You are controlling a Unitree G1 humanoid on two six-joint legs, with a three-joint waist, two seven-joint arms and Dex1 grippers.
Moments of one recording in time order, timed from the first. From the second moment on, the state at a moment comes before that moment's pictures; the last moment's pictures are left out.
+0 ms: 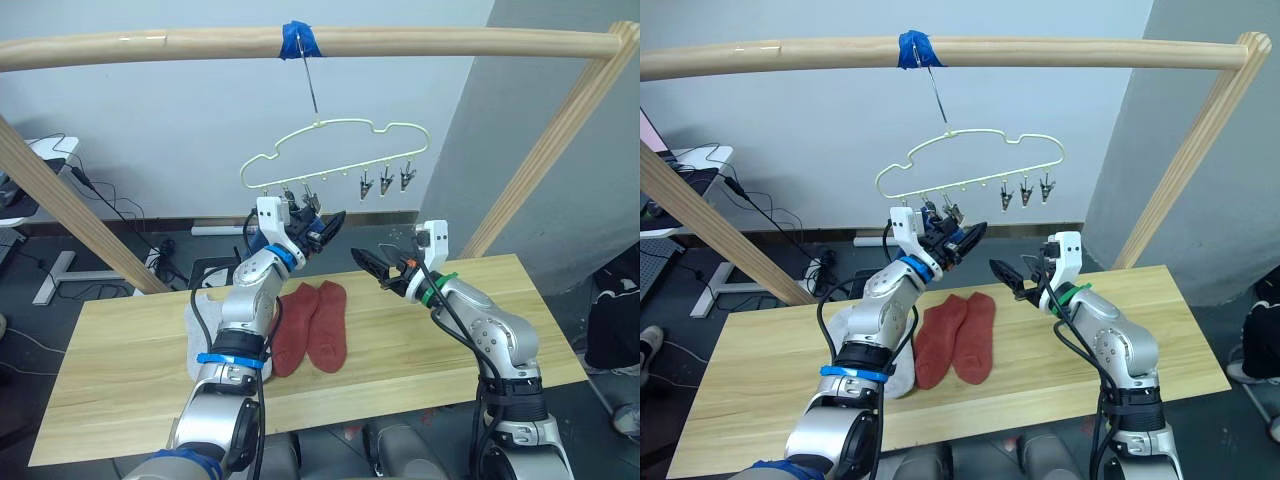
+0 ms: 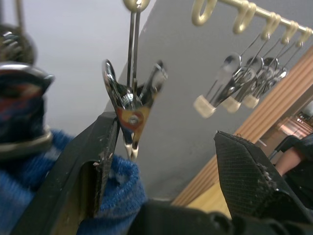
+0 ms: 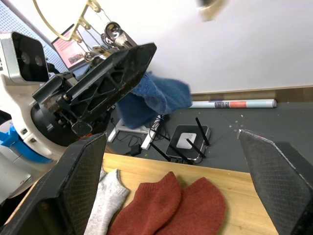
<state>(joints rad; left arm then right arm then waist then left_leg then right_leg) -0.61 0.11 0.07 0.42 -0.31 0.11 -0.56 -0.36 -0.11 -0.05 -0.17 0.57 0.79 0.34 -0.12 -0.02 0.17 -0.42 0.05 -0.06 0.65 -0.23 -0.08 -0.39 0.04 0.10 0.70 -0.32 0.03</state>
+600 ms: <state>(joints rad) -0.51 0.13 0.05 0.34 -0.29 0.23 -0.53 -0.37 -0.10 -0.05 -0.17 0.57 0.79 0.35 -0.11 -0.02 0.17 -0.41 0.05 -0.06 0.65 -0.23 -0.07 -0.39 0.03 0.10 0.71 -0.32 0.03</state>
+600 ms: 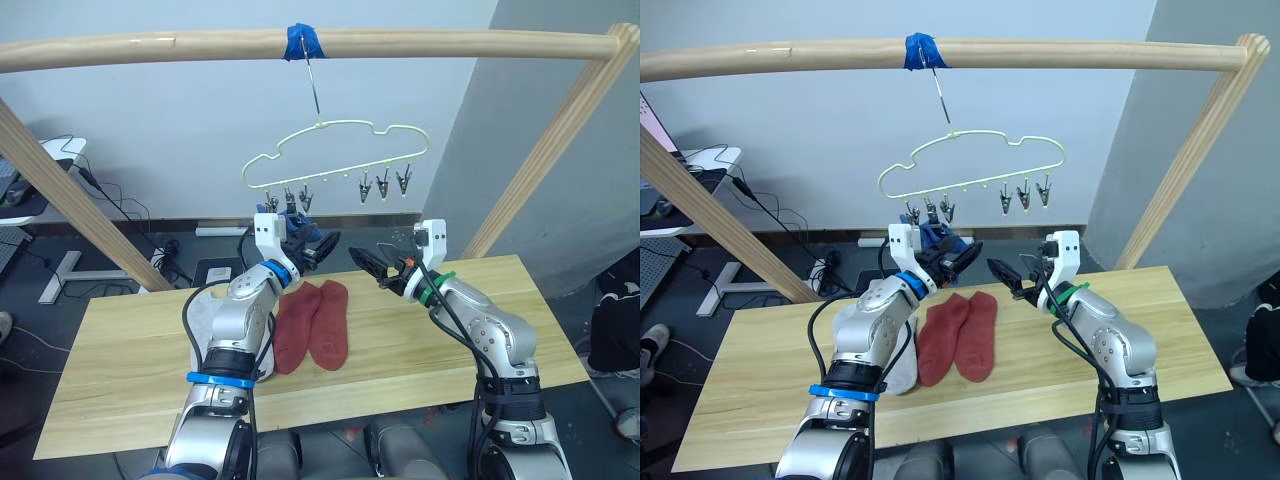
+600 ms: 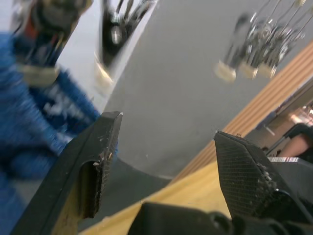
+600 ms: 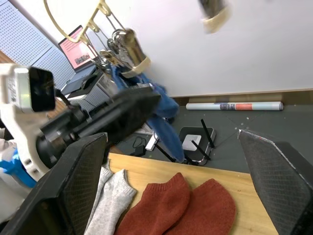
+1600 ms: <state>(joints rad) -0.48 0.18 0.09 0.23 -0.26 0.09 -0.47 -0.37 -0.29 0.08 -0.38 0.55 0.73 0.53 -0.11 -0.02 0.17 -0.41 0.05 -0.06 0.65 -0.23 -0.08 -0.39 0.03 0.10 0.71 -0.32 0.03</state>
